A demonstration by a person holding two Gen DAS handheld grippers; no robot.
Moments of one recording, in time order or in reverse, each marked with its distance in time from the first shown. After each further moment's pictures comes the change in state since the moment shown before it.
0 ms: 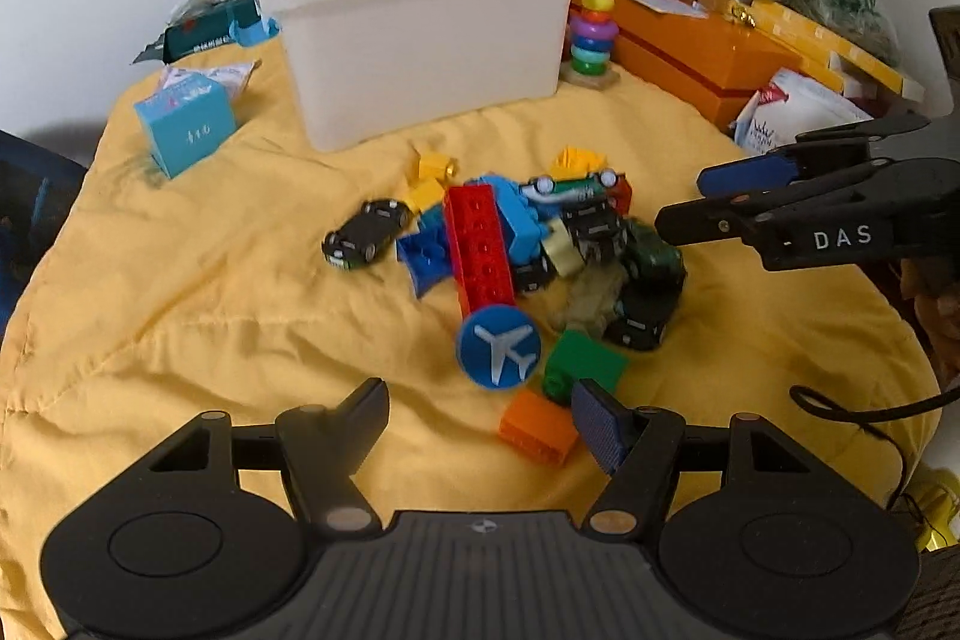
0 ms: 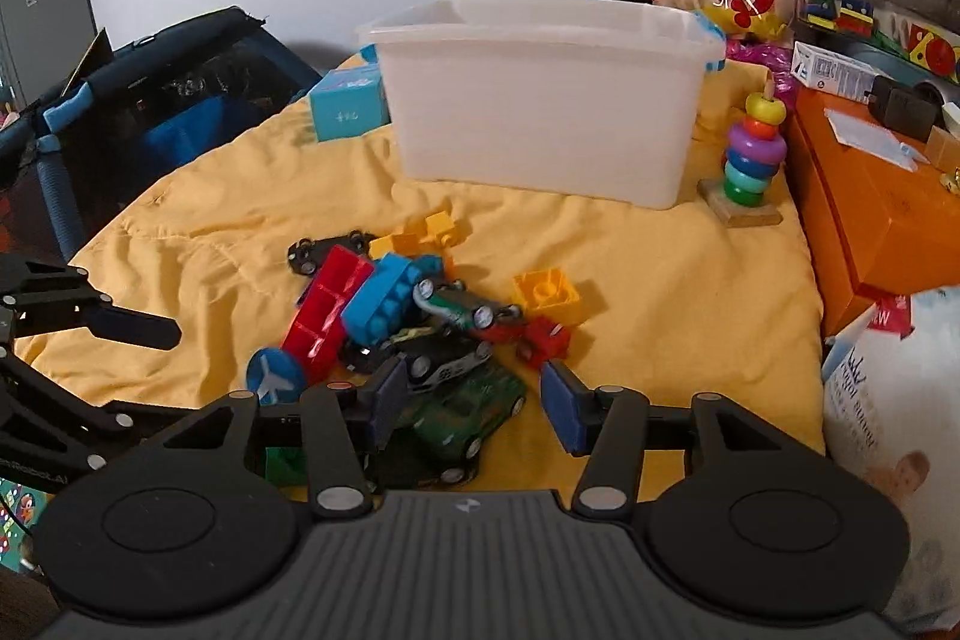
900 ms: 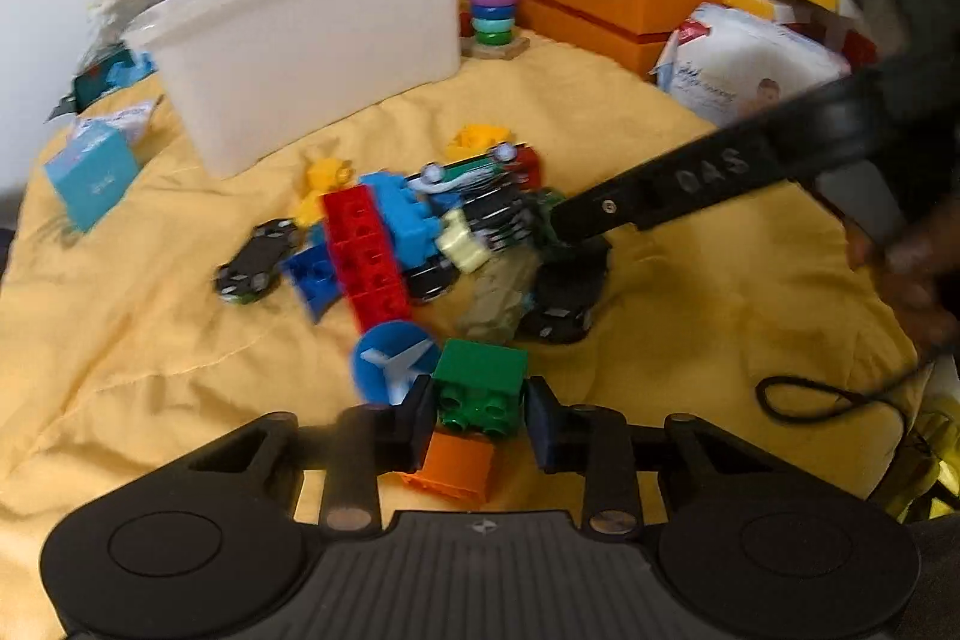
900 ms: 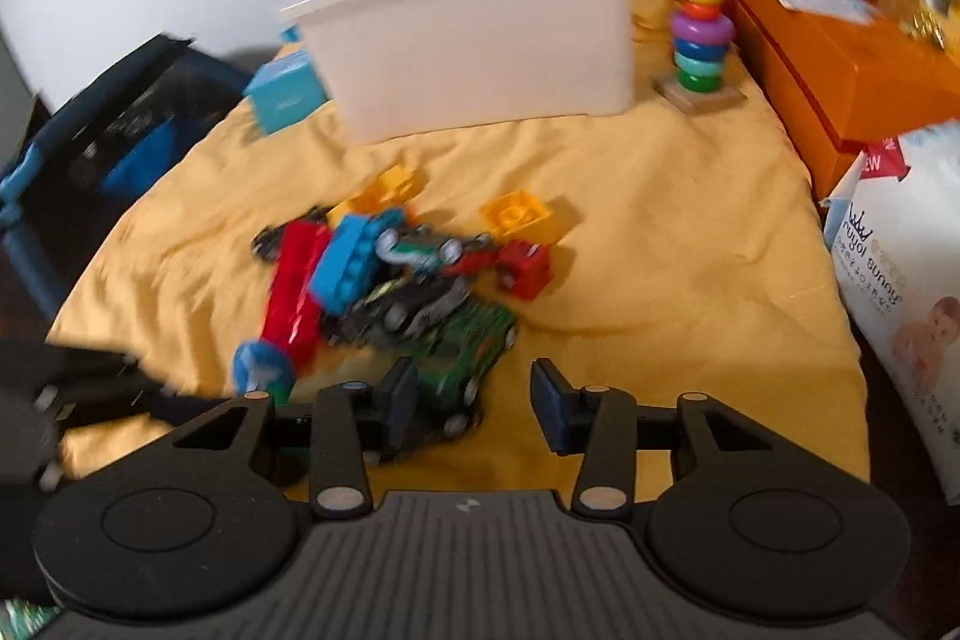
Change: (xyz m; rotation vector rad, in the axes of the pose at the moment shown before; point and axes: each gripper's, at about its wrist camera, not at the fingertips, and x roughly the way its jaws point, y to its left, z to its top) left arm 0.025 -0.034 0.003 0.175 0.028 -0.049; right arm 0.018 -0.018 -0.012 0.255 0.084 -0.009
